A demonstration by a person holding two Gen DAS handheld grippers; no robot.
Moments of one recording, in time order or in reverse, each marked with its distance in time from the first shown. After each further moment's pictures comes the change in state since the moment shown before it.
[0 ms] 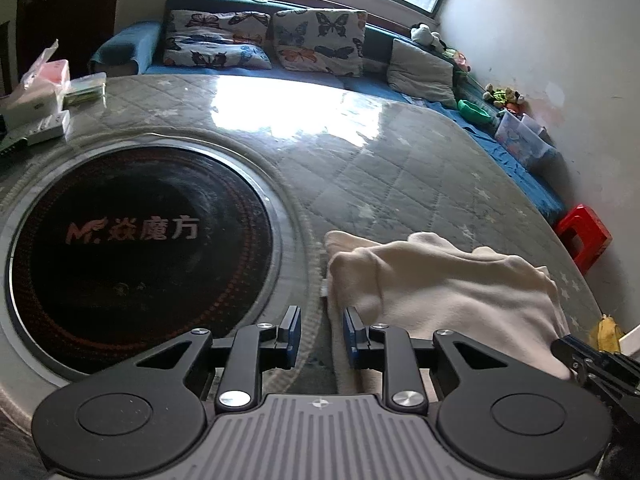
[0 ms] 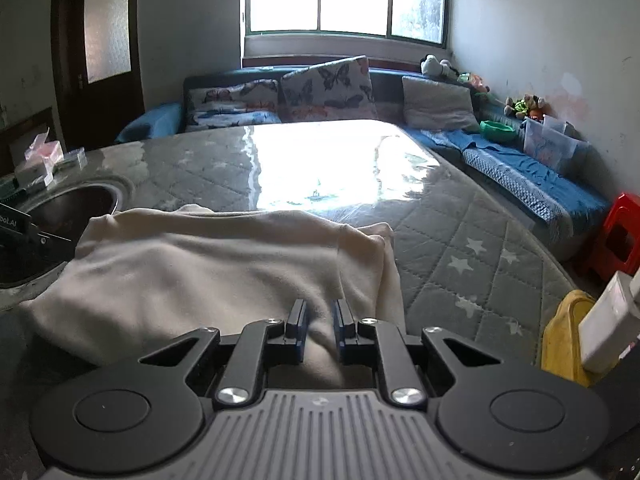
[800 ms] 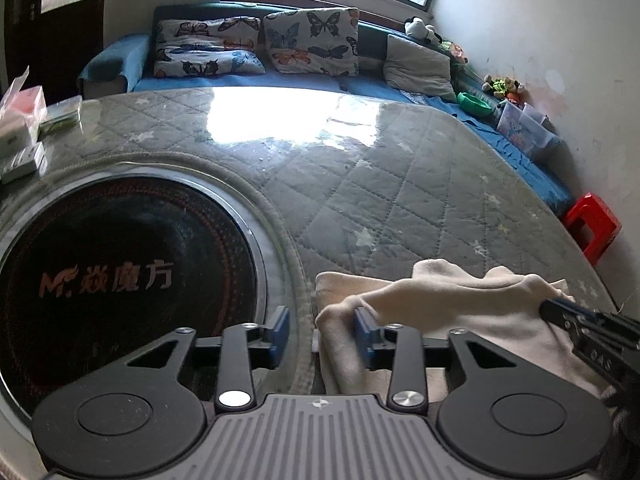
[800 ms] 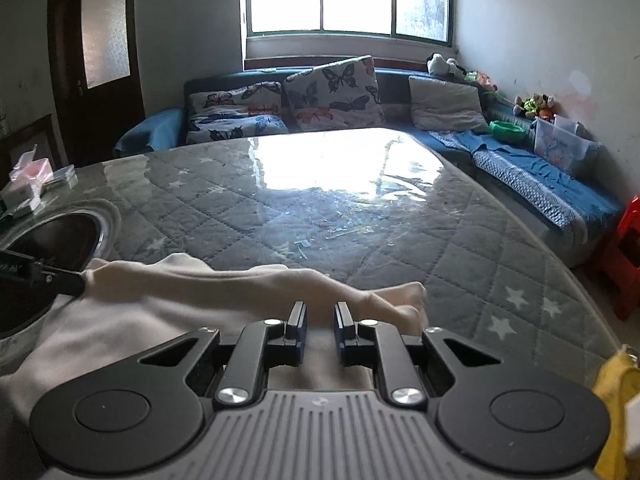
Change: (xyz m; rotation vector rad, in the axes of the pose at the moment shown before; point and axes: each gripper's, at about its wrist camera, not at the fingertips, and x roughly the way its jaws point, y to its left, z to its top) left arm 0.039 -0.016 0.025 0.070 0.005 0.032; right arm 0.062 0.005 0.044 0.016 0.016 0.018
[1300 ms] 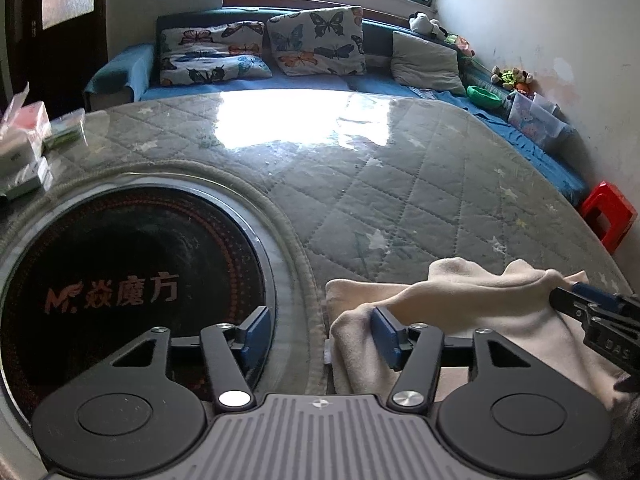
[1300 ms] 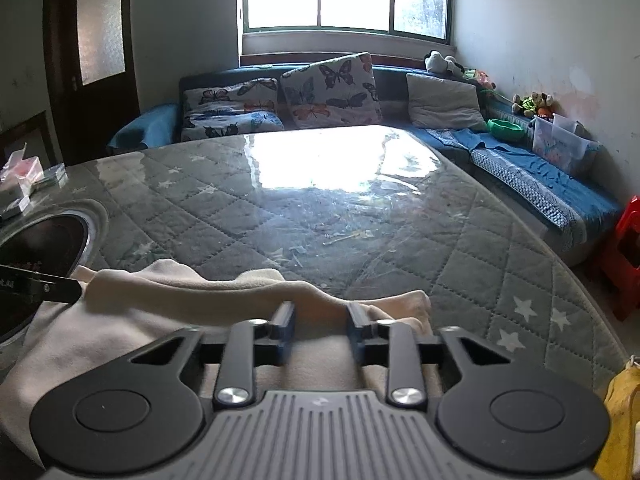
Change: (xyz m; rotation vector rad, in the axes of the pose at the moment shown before) left arm 0.002 -0.006 -0.001 0.038 -0.008 0.056; right arm 0.004 0.003 0.006 -0.009 -0.007 -0.001
